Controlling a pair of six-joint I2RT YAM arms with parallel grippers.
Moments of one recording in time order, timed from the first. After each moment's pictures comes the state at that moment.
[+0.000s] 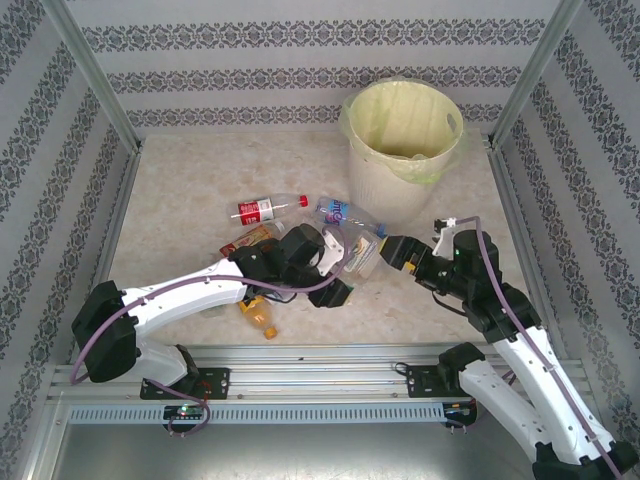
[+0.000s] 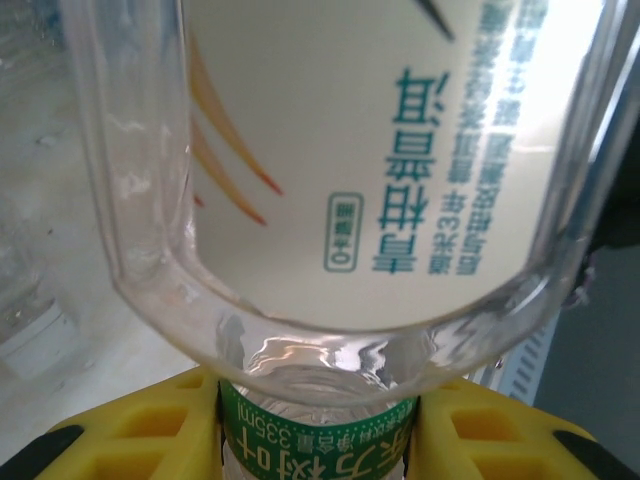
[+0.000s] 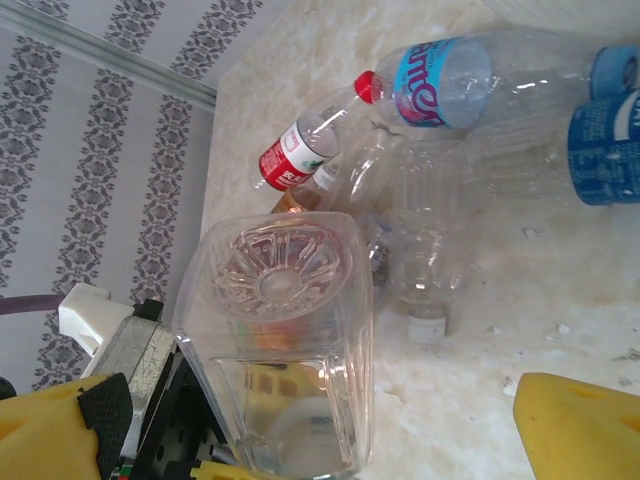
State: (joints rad) left arm -0.92 1.42 1.05 -0.42 0.35 -0.29; right arm 0.38 0.64 0.75 -0.61 -0.36 0.90
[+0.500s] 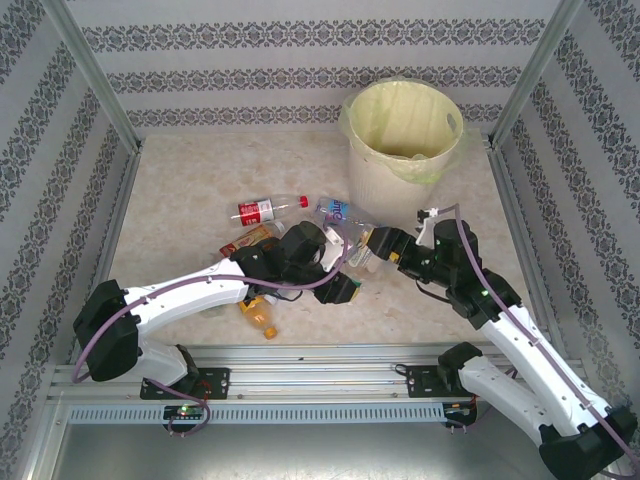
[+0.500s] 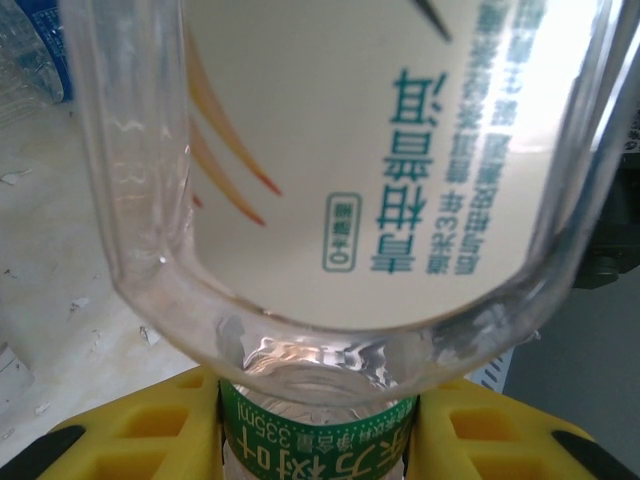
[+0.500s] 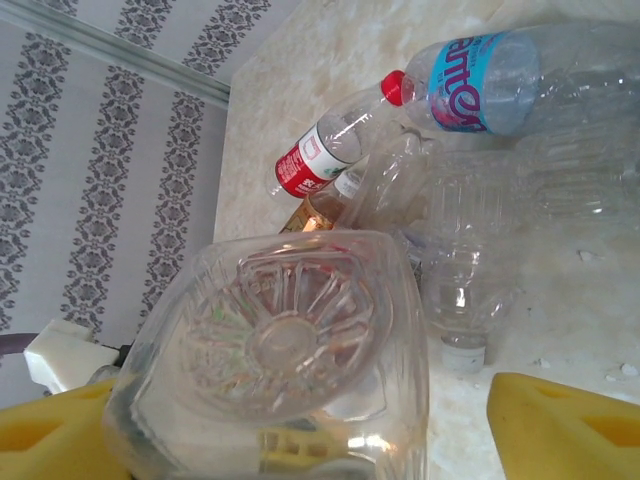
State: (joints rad) left arm -0.92 1.43 1.05 -0.34 0.38 -0.35; right arm 0.46 0.77 0.74 -0.45 -0.32 0.94
